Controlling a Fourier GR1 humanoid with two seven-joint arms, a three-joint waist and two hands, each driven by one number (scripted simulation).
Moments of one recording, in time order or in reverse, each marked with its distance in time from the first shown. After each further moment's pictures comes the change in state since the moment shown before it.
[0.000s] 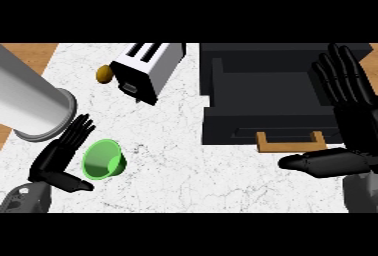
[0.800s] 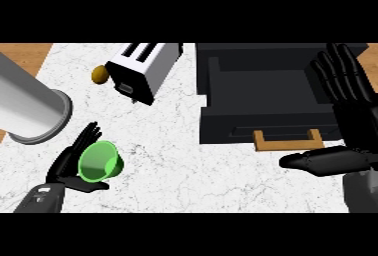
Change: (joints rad) left arm -0.152 -0.015 -0.029 0.436 -0.137 0.162 -0.301; right arm -0.014 -0.002 -0.007 0.013 -0.012 0.020 -0.001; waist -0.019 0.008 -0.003
